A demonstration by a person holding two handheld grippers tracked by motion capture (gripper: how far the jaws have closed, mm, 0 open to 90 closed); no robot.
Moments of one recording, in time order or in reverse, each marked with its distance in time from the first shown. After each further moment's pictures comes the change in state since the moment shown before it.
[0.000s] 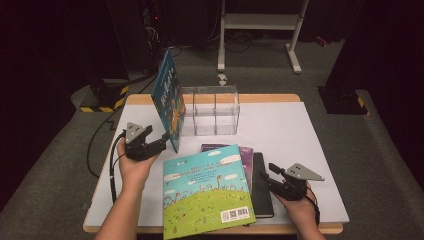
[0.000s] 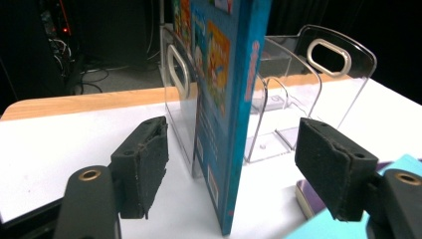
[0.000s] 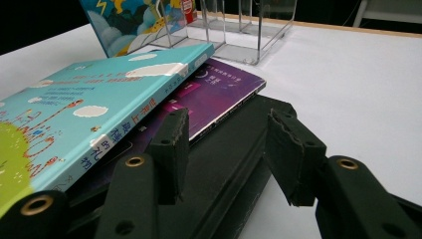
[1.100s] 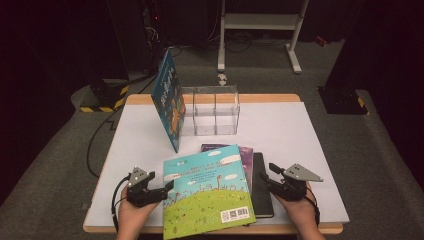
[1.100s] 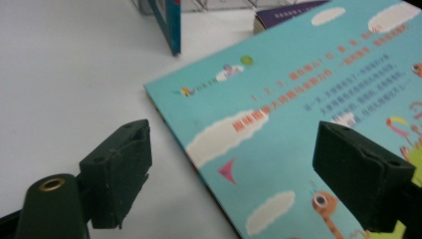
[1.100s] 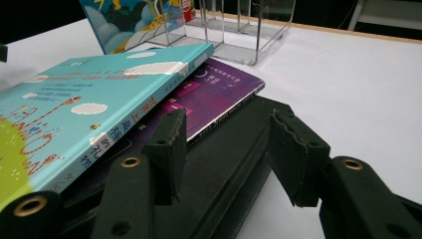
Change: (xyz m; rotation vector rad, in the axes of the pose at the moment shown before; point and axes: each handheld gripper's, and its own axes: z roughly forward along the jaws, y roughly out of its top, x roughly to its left) left arm 0.016 -0.102 -0.071 0.271 -0.034 -0.042; right arm 0.004 0.001 -0.001 0.006 -0.019 -0.027
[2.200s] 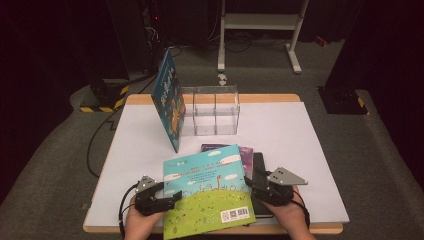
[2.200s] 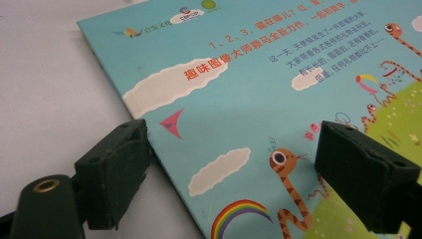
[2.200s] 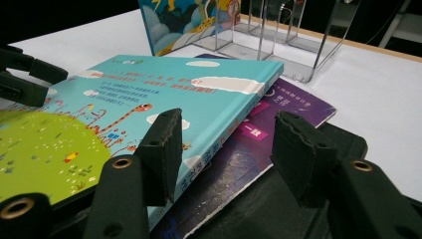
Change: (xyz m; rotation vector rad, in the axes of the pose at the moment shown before) left arm -0.006 -0.021 0.003 0.082 -0.046 -0.083; right arm 0.043 0.015 0.006 0.015 0.081 -0.094
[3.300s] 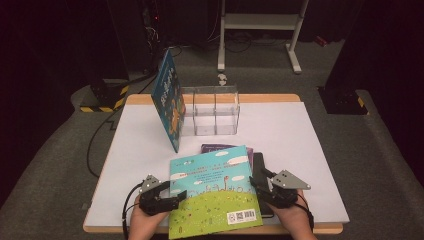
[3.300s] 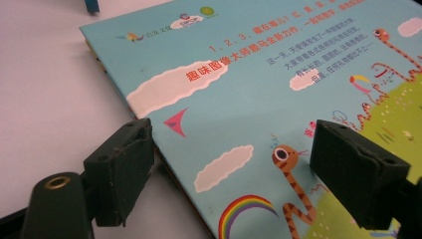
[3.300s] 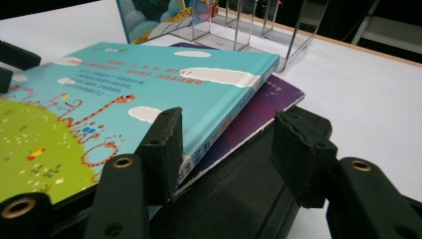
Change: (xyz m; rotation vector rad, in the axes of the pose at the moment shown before) left arm -0.012 -0.002 0.003 -0.034 -0.070 0.015; right arm -0.005 -0.011 -0.007 0.011 -0.085 -0.025
